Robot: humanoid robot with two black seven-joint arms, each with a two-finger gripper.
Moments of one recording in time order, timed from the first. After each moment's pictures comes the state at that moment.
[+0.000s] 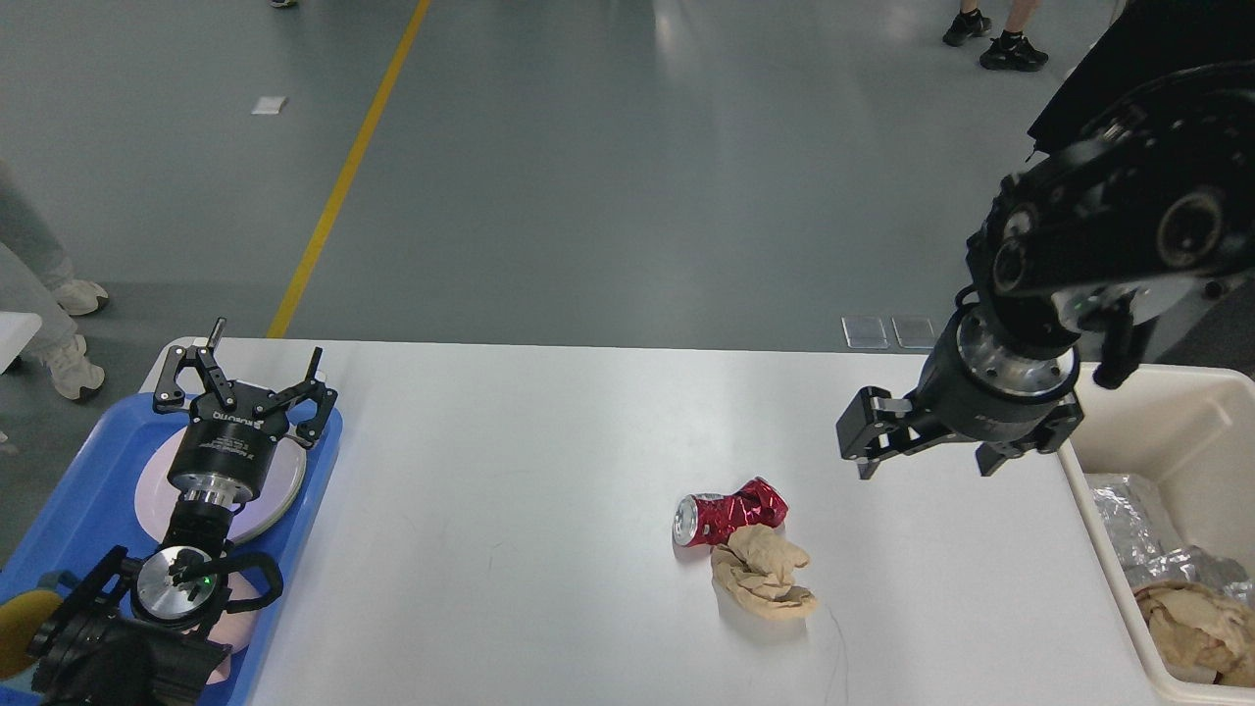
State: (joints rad) left arm -0.41 0.15 -1.46 -0.53 0.13 -0.70 -0.15; right arm 2.29 -0.16 -1.29 1.65 0.06 0.56 -0.19
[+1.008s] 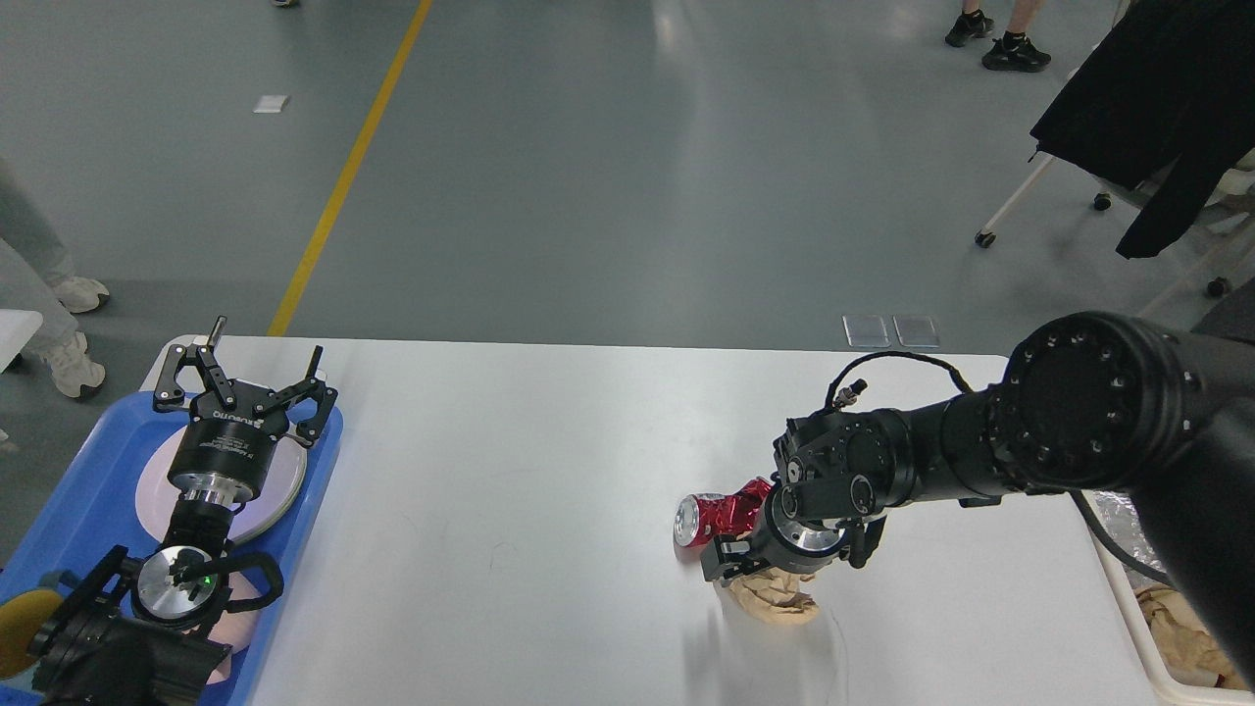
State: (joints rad) left arm -0.41 0.15 -1.46 -0.53 0.13 -0.70 -0.15; right arm 1.42 0.11 -1.06 1.03 -0.17 0.30 -0.19
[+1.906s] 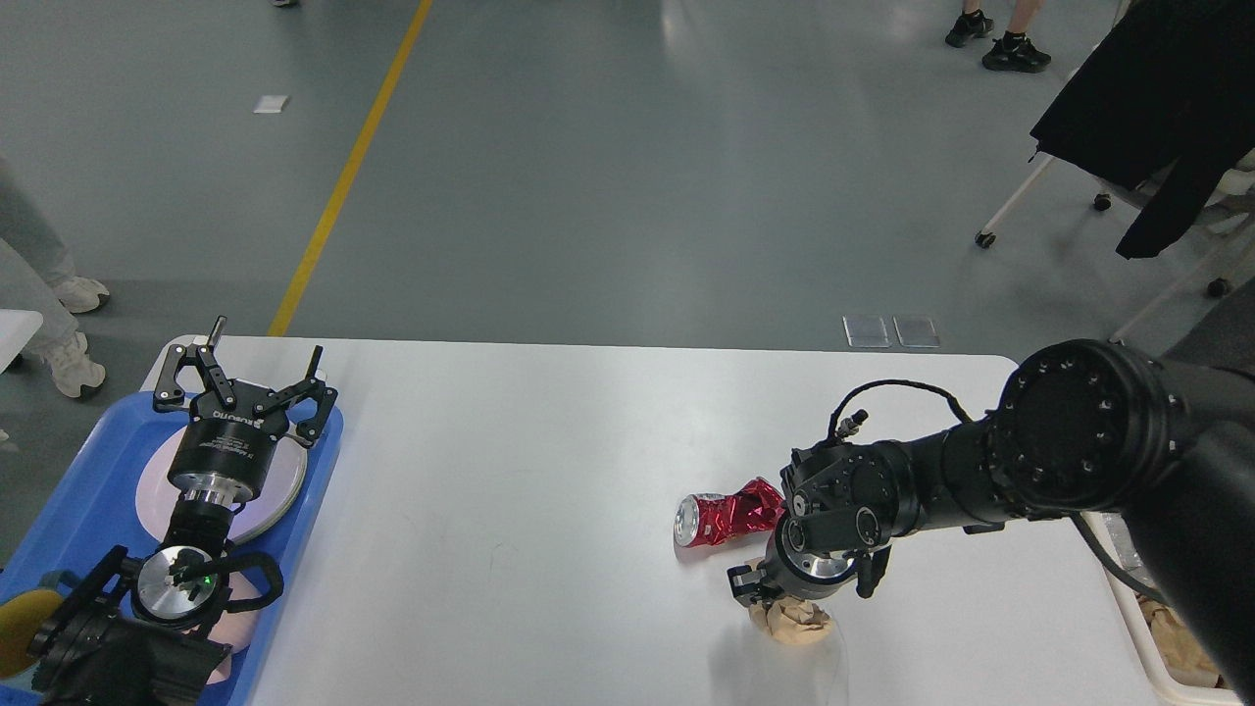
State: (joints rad) left arm -0.41 0.15 -1.46 -0.53 0.13 -0.70 -0.15; right arm 1.37 0.11 -1.06 1.04 -0.22 0.31 -0.23
